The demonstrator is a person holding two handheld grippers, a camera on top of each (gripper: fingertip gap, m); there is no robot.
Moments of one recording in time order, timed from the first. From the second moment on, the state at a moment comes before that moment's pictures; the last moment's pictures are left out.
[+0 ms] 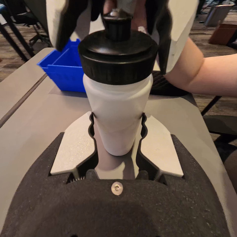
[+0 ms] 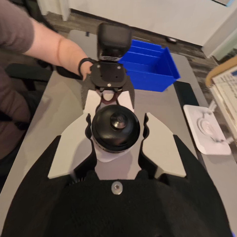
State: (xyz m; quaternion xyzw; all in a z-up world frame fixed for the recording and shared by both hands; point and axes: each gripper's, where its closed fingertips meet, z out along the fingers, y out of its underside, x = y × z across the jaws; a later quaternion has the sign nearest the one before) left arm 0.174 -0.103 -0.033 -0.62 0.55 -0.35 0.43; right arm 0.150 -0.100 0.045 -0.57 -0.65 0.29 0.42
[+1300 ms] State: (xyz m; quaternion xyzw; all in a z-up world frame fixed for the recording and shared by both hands) left arm 0.150 -0.059 -0.034 -0.70 0.47 -0.28 0.47; right arm 0.142 -0.049 0.032 -0.75 -0.45 0.16 0.45
